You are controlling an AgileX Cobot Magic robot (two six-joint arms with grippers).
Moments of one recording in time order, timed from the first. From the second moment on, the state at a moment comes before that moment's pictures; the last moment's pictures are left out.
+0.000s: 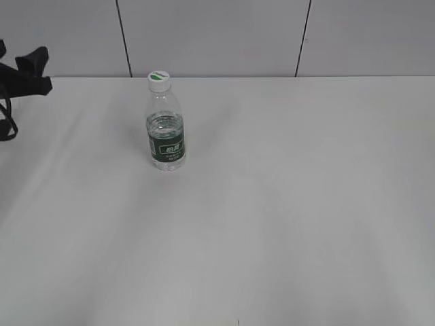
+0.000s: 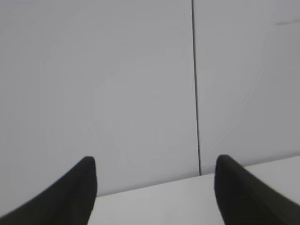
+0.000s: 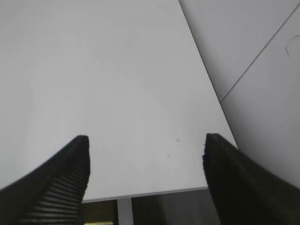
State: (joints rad) left arm 0.08 1.93 -0.78 0.30 -1.09 -0.05; right arm 0.00 -0.01 -0.56 -0.20 1.14 -0.18
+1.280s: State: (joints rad) left arm -0.03 2.11 -0.78 0.99 -1.20 -0.24; right arm 0.00 -0.01 -0.56 -0.20 1.14 -0.18
